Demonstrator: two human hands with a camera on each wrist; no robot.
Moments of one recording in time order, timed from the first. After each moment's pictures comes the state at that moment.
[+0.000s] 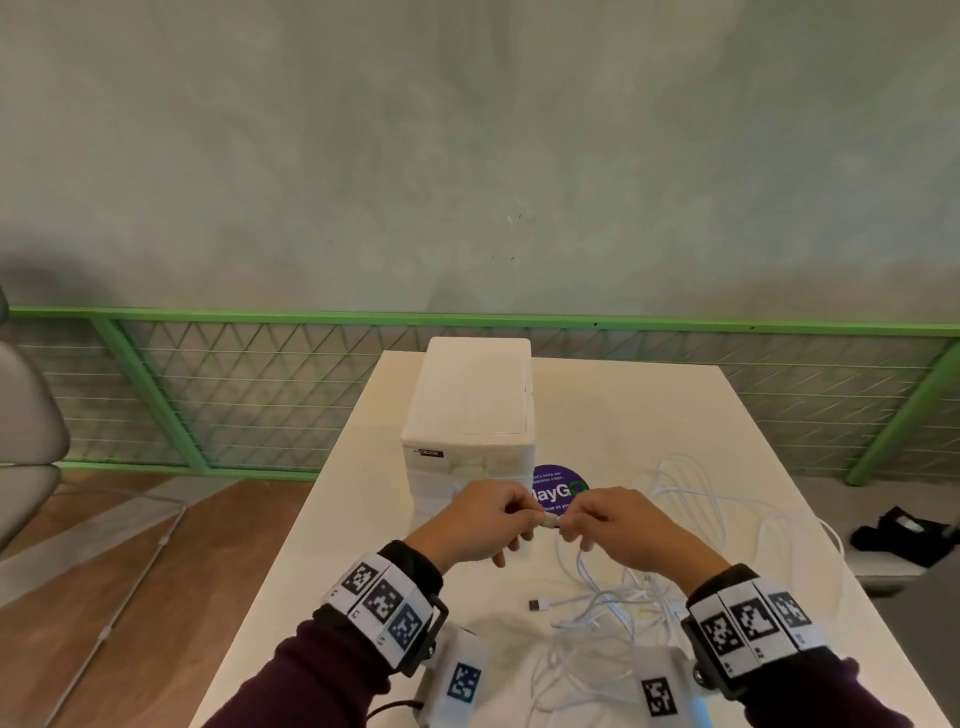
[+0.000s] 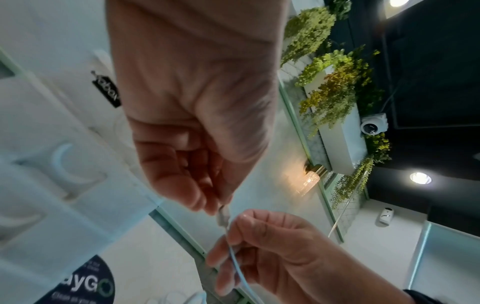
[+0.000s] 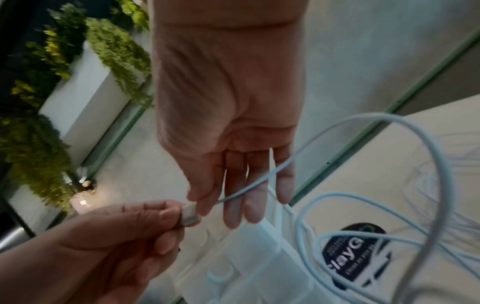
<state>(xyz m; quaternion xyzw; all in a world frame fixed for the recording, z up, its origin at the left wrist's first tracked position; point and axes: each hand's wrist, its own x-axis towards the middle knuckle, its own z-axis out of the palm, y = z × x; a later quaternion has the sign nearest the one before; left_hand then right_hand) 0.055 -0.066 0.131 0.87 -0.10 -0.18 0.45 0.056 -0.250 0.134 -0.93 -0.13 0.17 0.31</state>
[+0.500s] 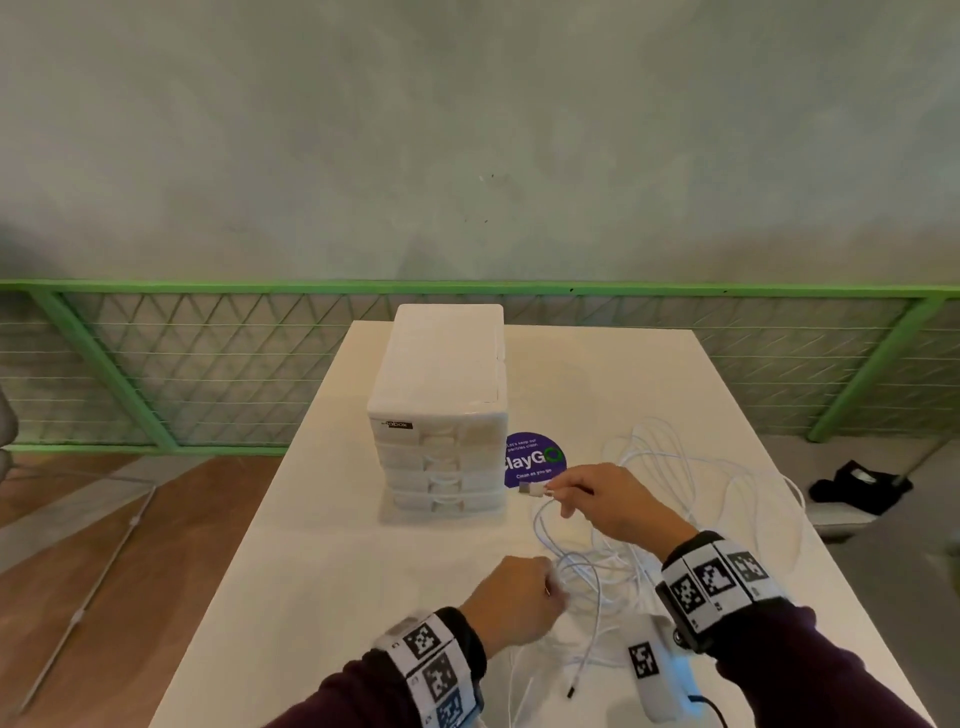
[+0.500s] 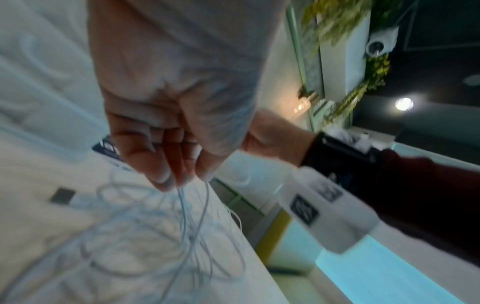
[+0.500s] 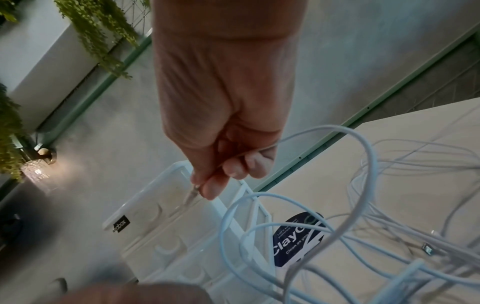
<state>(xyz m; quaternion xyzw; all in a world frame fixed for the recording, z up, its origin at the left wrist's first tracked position) 0.011 -0.125 0.039 0.91 -0.13 -0.26 0.31 0.063 -0.268 0.104 -0.92 -0.09 0.16 0.34</state>
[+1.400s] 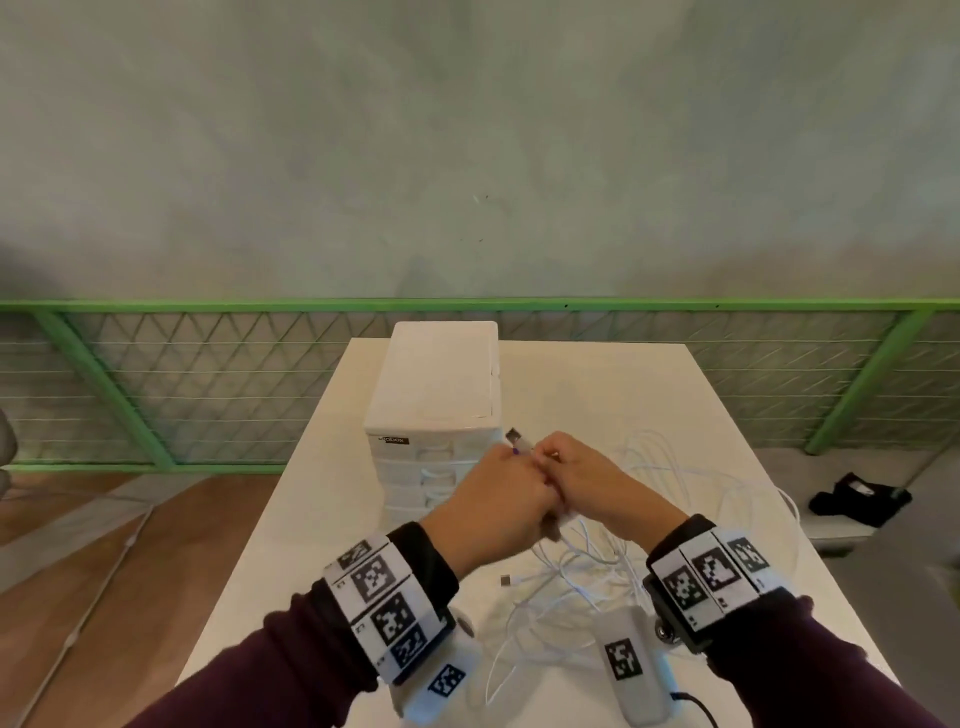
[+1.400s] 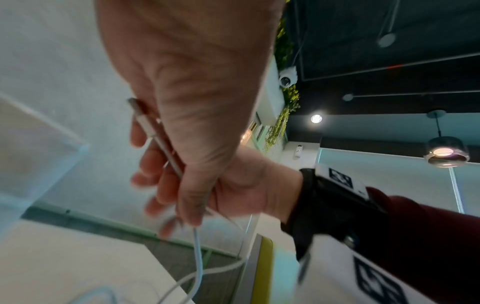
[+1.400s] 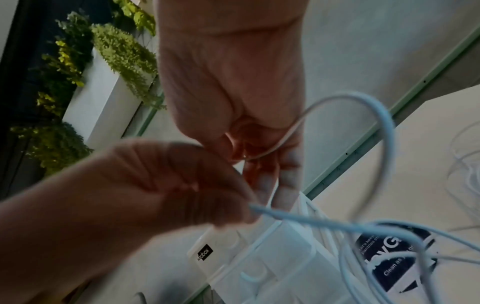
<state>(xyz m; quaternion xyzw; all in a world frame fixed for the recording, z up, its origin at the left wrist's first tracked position) 0.051 -0.104 0.149 0.89 -0.44 0.09 0.06 0.057 -0.236 0.156 -0.84 -0.02 0.17 0.52</state>
